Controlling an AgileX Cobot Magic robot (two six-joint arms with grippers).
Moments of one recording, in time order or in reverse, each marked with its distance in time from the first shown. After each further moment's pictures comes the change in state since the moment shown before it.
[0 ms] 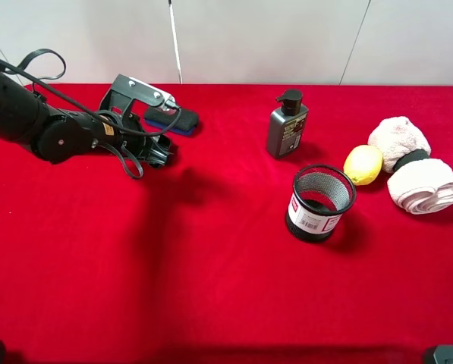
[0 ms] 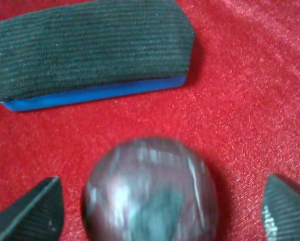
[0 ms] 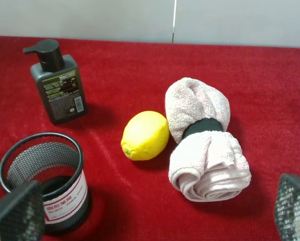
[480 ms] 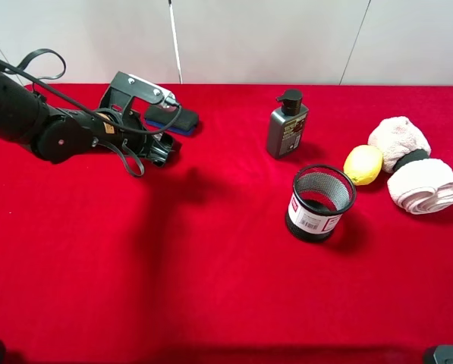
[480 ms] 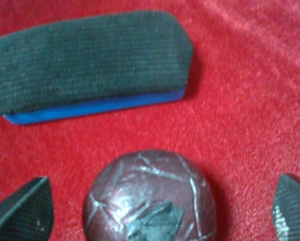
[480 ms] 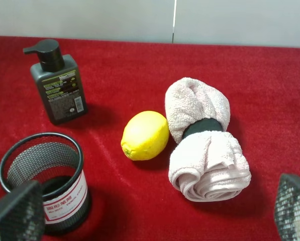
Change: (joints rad) left arm 0.000 0.000 0.001 0.000 -0.028 -0.010; right arm 0.000 0.000 0.000 0.000 0.000 0.000
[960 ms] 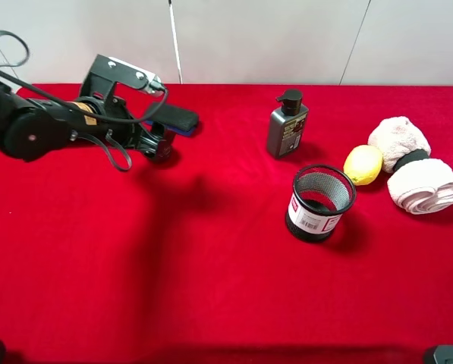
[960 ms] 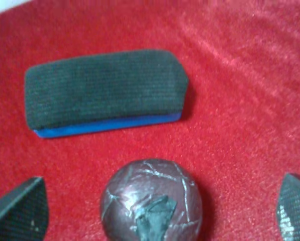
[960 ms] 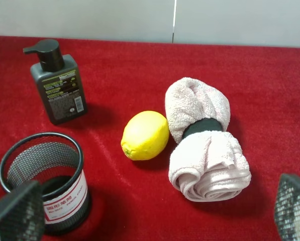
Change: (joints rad) left arm -0.003 -0.176 0.092 0.000 0.013 -0.022; right arm 0.000 0.000 0.000 0.000 0.001 0.000
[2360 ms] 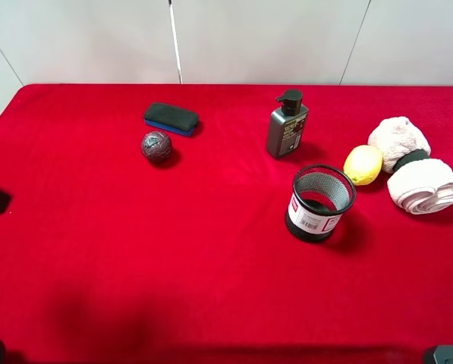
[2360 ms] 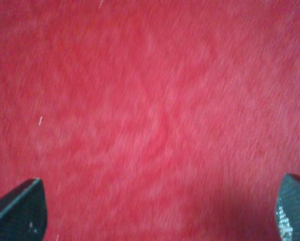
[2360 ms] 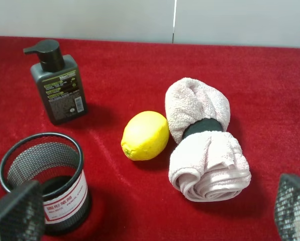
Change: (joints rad) left arm -0.077 -1.049 0.019 0.015 1.522 -0.164; right arm 0.000 0.000 0.000 0.000 0.000 0.000
